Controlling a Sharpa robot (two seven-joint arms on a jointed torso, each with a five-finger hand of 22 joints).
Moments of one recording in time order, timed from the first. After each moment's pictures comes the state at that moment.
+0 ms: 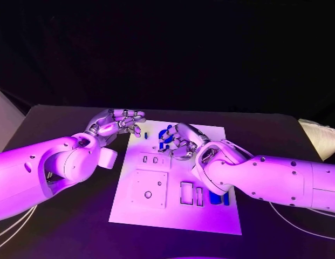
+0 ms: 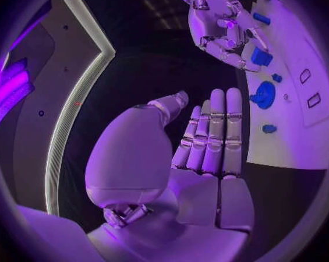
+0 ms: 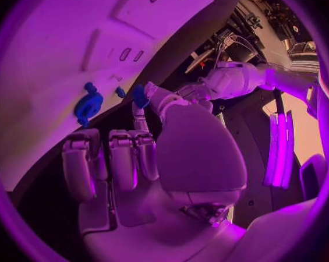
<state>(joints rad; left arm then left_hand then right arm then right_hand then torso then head) 1.19 -0.90 -0.04 1.57 -0.07 -0.25 0.35 1.36 -0.18 0.55 0.07 0.05 0.89 0.22 0.20 0.15 1.08 0.15 0.12 0.08 1.02 0.08 0.75 0.44 0.17 0.89 0.17 0.91 0.52 1.19 -0.62 -0.16 1.57 -1.18 -0.66 -0.19 1.38 -0.18 0.42 0.13 0.07 1.06 0.12 0.21 0.33 1.46 0.04 1.57 1.31 1.47 -0.03 1.56 1.31 0.01 1.47 0.08 1.57 1.31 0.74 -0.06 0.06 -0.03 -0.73</state>
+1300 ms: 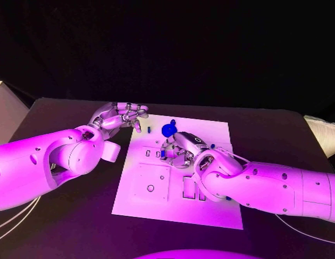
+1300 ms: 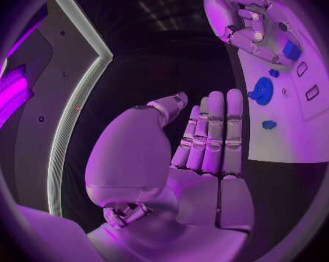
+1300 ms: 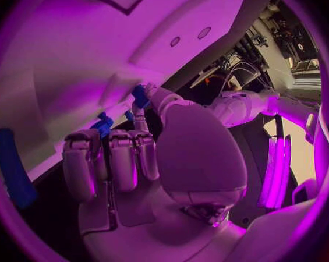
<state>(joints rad) 1.19 -0.90 -0.04 1.57 -0.10 -0.27 0.34 1.34 -0.17 0.57 0.06 0.05 0.87 0.20 0.27 0.17 1.07 0.13 0.27 0.14 1.04 0.07 0.94 0.55 0.17 0.90 0.16 1.02 0.56 1.11 -0.58 -0.16 1.53 -1.37 -0.64 -0.28 1.37 -0.18 0.42 0.13 0.09 1.05 0.12 0.22 0.34 1.46 0.04 1.57 1.31 1.47 -0.03 1.56 1.31 0.01 1.47 0.08 1.57 1.31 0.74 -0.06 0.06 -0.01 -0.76</state>
